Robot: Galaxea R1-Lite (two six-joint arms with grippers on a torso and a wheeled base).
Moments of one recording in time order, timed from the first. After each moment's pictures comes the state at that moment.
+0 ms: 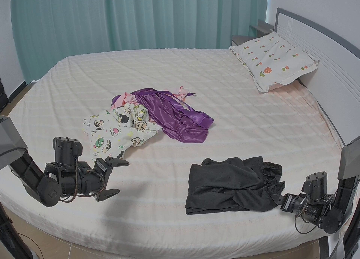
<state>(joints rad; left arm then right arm) -0.18 1.91 -0.51 -0.77 -0.41 -1.22 0.27 2.08 -0.02 -1.34 -0.25 0.54</state>
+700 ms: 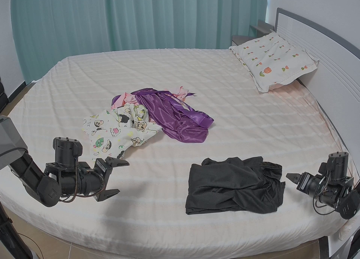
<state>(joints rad) -0.18 1.91 -0.51 -0.77 -0.41 -1.22 0.12 1.75 -0.13 -1.02 -0.10 0.55</state>
